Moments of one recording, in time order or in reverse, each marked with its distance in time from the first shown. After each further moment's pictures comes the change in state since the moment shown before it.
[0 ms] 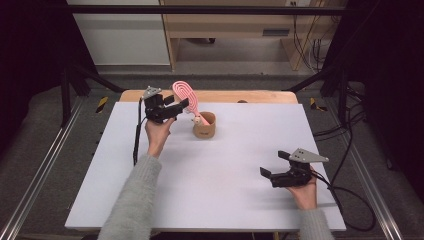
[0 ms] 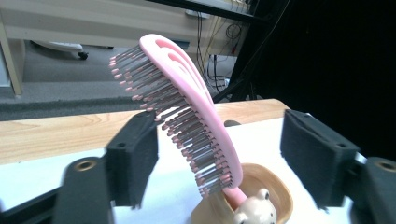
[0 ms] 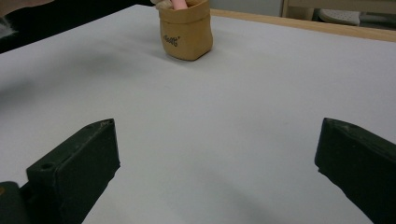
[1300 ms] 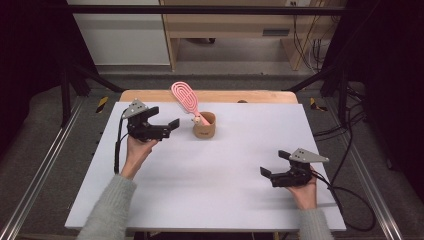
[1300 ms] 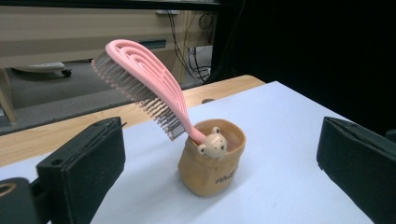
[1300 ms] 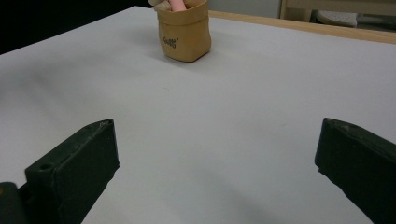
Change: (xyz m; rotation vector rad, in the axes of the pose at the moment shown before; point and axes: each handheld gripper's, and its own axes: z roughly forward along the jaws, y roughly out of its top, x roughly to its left) left arm -0.021 -0.011 -0.081 0.024 -0.089 0.186; right arm 0.000 0.000 0.000 -0.006 -0.006 0.000
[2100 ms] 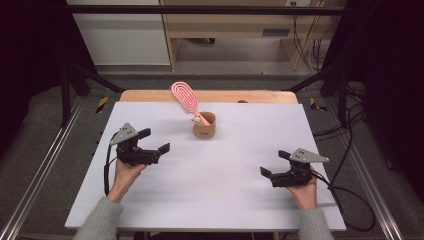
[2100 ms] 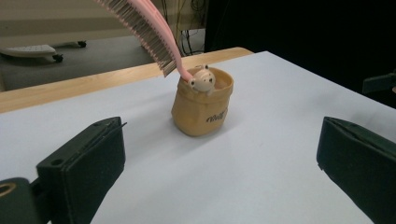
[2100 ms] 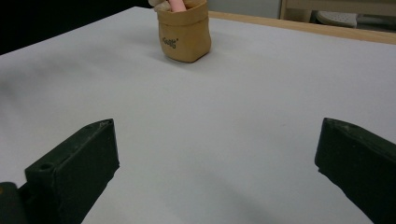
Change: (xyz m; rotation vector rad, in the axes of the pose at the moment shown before) left arm -0.004 -0.053 -0.041 0.045 -0.022 0.005; right arm 0.000 0.000 0.000 -0.002 0.000 0.001
